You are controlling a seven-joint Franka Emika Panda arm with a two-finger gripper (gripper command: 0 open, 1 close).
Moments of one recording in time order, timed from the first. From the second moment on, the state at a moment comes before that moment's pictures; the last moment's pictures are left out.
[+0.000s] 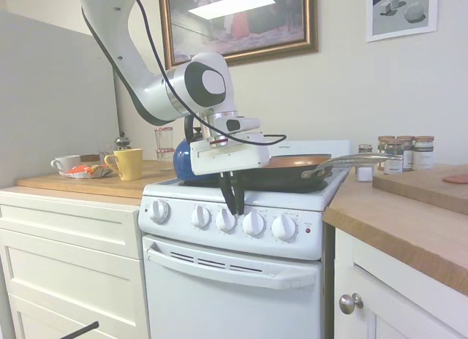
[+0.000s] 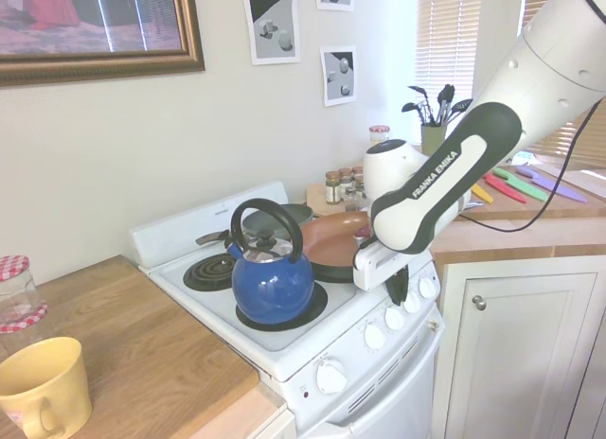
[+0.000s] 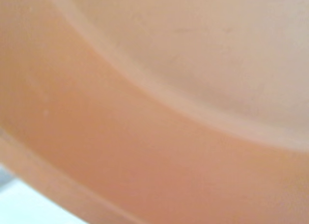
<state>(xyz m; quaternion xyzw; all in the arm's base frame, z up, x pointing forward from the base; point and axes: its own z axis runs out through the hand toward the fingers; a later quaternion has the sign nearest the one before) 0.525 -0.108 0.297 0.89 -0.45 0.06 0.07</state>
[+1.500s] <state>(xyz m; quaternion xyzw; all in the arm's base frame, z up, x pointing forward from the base) 0.522 -0.091 0.295 0.90 -0.43 0.06 0.09</state>
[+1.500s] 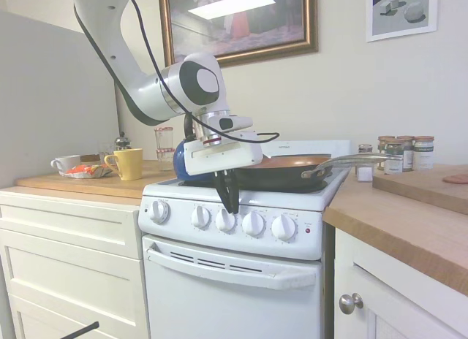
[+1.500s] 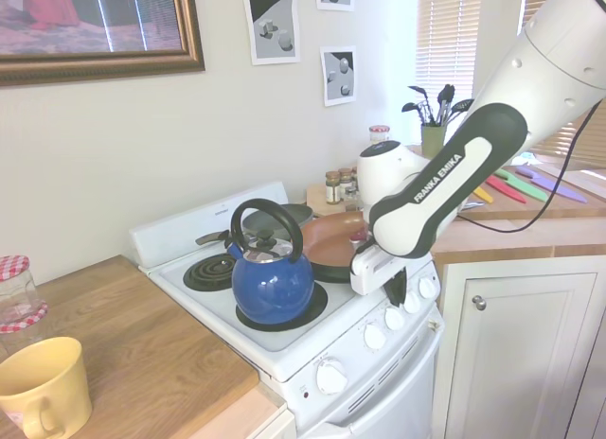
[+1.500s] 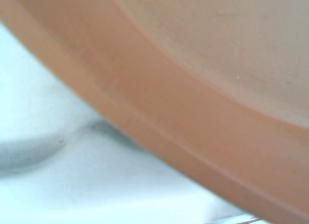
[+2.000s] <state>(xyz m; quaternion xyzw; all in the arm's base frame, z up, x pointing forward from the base) 0.513 -0.087 0.295 0.90 -0.43 0.05 0.09</state>
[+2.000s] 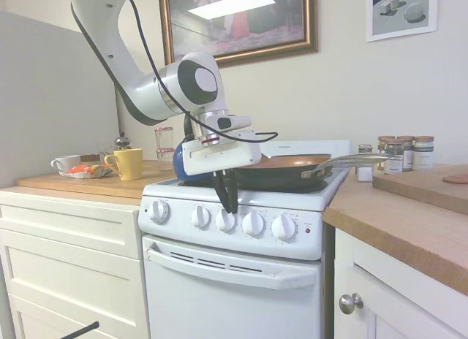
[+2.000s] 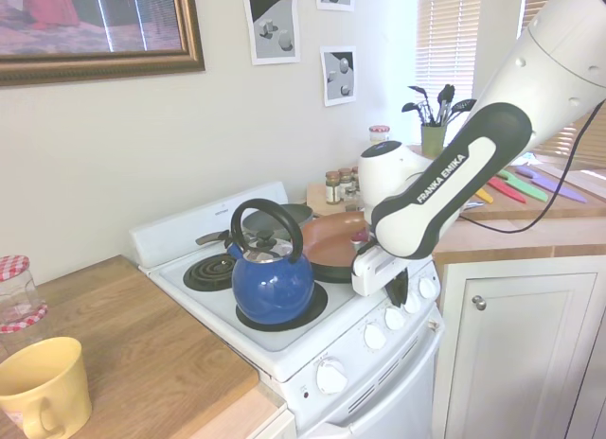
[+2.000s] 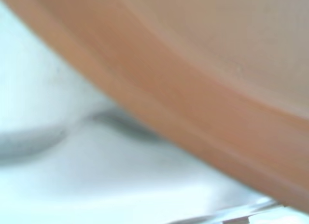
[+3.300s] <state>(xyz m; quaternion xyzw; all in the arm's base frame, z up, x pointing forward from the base) 0.503 -0.039 0.283 0.90 -0.42 0.05 0.09</state>
